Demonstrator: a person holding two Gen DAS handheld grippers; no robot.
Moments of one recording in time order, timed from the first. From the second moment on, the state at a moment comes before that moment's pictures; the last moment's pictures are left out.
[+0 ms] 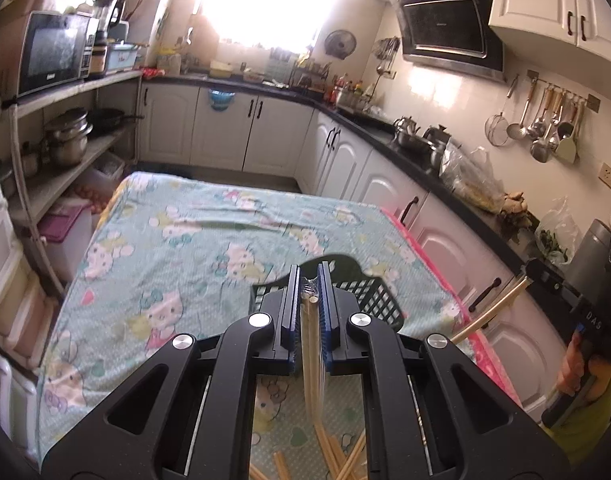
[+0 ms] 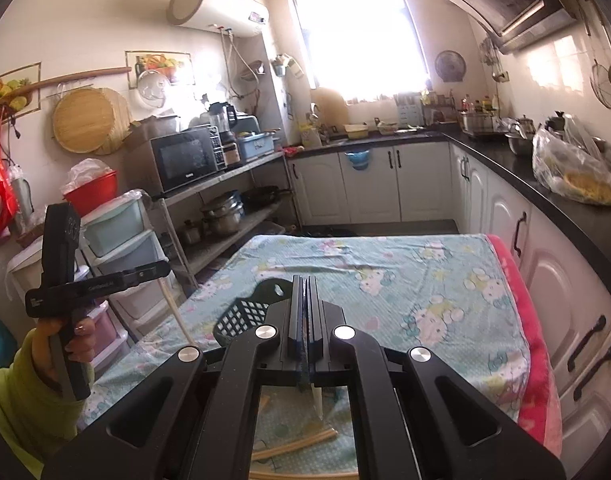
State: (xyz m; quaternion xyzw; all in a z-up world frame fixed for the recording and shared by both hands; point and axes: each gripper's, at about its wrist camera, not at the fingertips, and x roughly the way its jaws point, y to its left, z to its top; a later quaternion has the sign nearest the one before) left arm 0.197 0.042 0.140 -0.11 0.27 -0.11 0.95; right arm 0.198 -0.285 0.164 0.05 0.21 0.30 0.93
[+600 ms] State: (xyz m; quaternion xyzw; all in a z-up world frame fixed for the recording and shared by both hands) left arm 0.208 0.036 0.212 -0.09 0.19 -0.10 0.97; right arm 0.210 -0.256 0.220 0.04 0.15 0.32 0.93
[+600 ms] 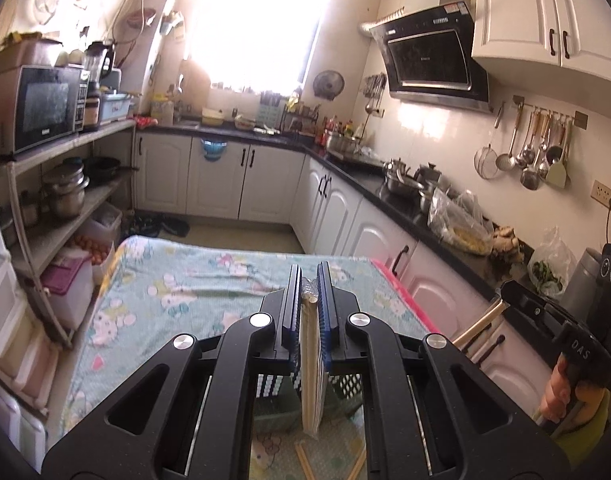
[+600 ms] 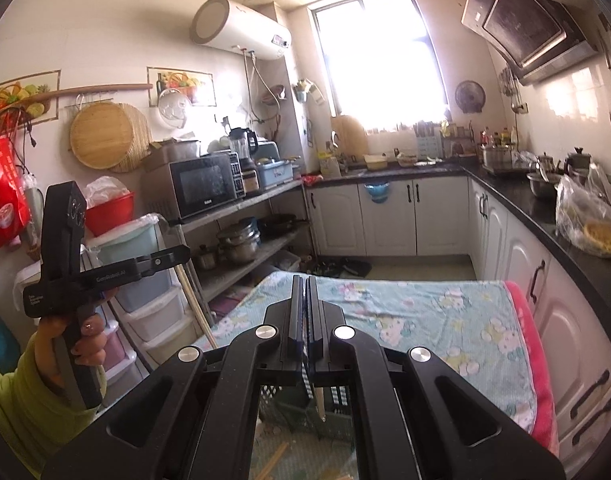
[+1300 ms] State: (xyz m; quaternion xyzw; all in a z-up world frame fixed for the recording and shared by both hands) left arm 0.255 0.041 0.207 -0.10 0.19 -0.07 0.97; right arm 0.251 -0.236 0.223 0.06 0.17 0.32 0.93
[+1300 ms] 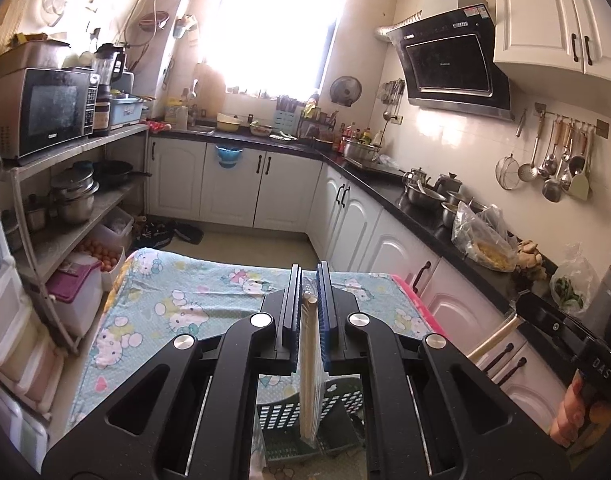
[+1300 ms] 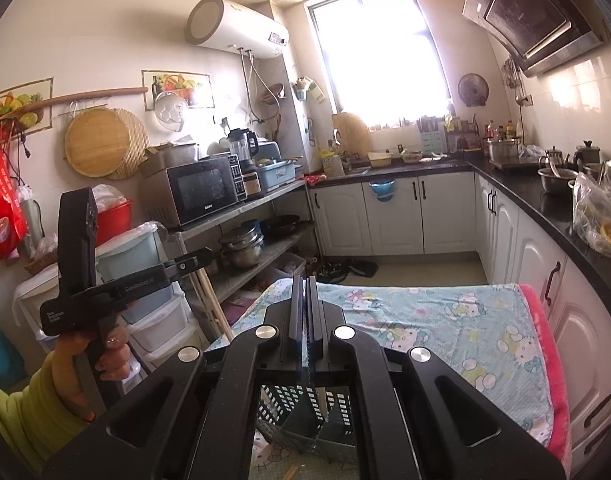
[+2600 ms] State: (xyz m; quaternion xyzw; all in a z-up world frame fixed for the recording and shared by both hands) left arm 0.271 0.061 0.110 -0.09 0.24 -0.11 0.96; right arm 0.277 -0.215 0.132 0.10 0.27 0.25 0.92
